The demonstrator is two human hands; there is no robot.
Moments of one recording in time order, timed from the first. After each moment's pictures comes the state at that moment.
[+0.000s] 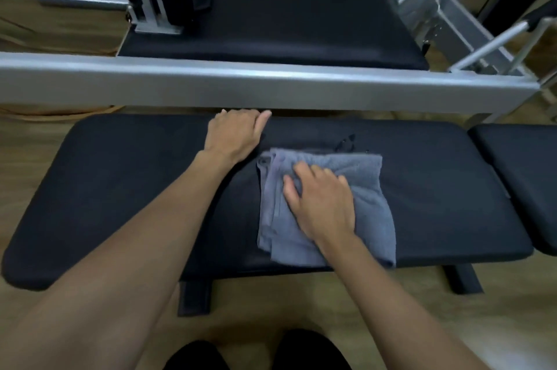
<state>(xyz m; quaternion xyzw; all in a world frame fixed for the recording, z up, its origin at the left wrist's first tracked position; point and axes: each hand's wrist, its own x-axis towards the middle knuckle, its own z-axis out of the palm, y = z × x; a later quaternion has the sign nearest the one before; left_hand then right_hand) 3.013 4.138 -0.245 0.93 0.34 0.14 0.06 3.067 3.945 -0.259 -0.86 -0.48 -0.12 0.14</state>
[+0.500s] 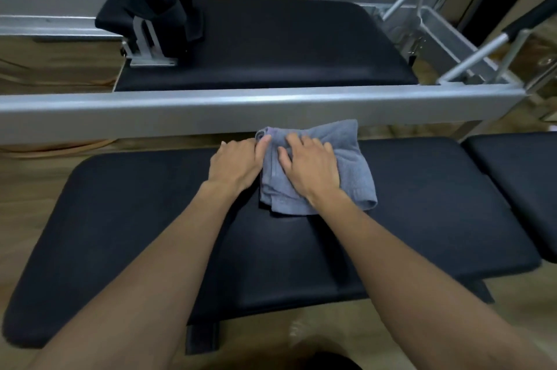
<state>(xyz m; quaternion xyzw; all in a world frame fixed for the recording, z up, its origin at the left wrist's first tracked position) 3.017 4.138 -0.235 0.91 0.36 0.09 0.18 3.130 4.034 -0.257 -0.86 -0.48 -0.12 0.12</state>
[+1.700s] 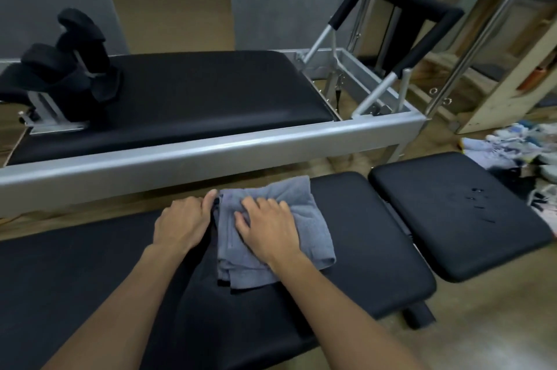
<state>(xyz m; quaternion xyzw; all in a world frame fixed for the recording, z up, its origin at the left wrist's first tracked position) 3.094 4.085 -0.226 0.90 0.39 0.07 0.18 3.192 3.949 -0.247 -0.86 -0.46 -0.09 0.17</state>
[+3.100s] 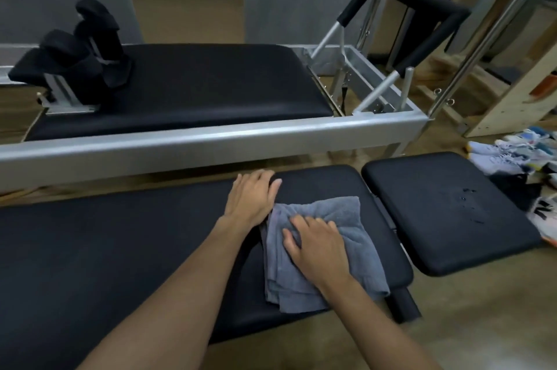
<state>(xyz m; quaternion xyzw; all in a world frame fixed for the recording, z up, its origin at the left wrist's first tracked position) 3.176 3.998 -0.229 0.94 0.25 0.10 0.19 3.208 3.823 -0.247 -0.87 -0.45 -0.11 0.15</state>
